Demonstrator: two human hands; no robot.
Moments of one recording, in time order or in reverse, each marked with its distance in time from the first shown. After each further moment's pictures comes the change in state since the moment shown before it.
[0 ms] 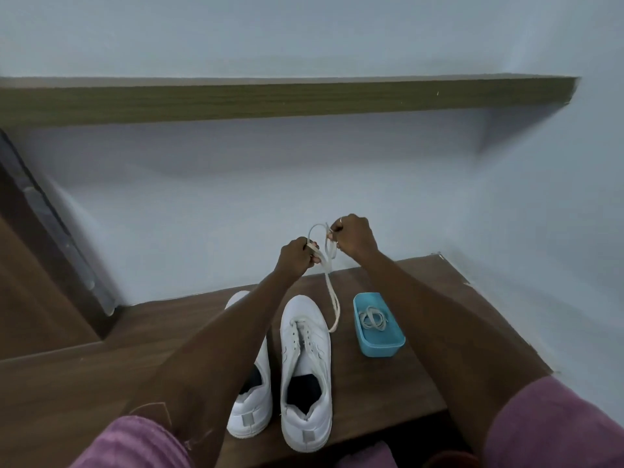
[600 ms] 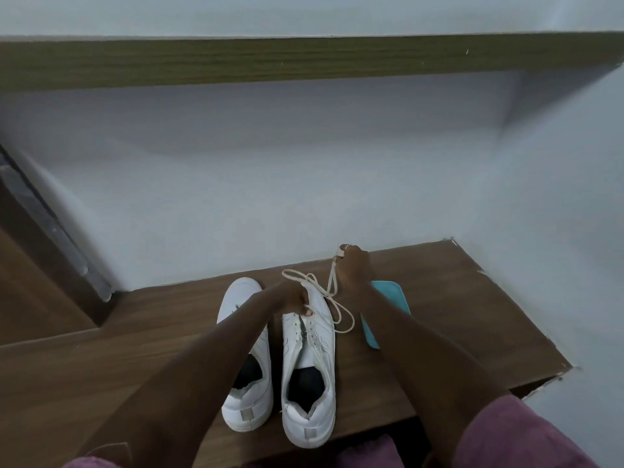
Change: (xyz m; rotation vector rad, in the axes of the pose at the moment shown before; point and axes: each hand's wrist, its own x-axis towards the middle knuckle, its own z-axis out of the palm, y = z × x) left_hand -0.010 -0.076 0.000 0.817 -0.596 -0.002; right_hand -0.012 0.062 0.081 -0.044 0.033 0.194
